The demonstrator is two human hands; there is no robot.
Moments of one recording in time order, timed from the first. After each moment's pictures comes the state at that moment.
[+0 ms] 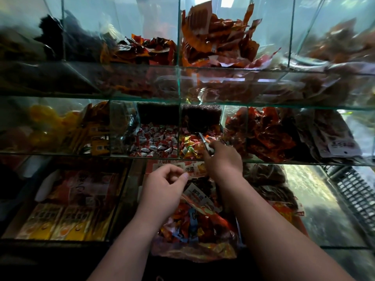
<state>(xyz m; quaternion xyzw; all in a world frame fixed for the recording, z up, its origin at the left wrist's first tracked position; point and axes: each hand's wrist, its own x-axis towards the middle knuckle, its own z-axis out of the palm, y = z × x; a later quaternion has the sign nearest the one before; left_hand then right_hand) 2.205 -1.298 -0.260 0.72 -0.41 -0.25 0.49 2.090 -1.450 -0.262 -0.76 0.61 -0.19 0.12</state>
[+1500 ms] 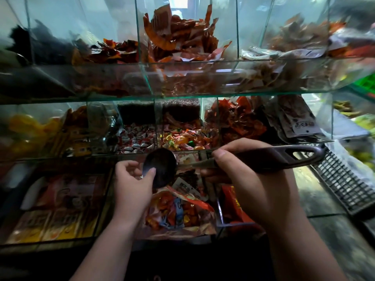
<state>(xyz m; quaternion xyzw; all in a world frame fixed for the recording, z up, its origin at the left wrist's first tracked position) 2.188 -1.280 -0.260 0.77 -0.28 -0.15 0.55 1.965 -1.303 -0.151 -0.67 0.36 -0.47 0.45</state>
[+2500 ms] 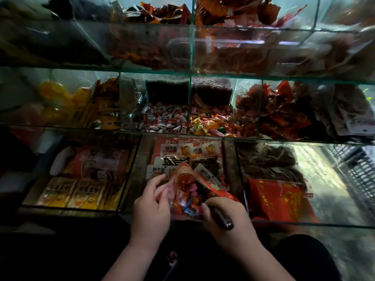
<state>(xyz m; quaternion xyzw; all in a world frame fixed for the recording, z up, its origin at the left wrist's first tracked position) 2.196 -1.207 -0.336 0.77 -0.36 -0.19 0.49 2.015 -1.279 -0.302 -0.83 0.42 -0.20 0.30</state>
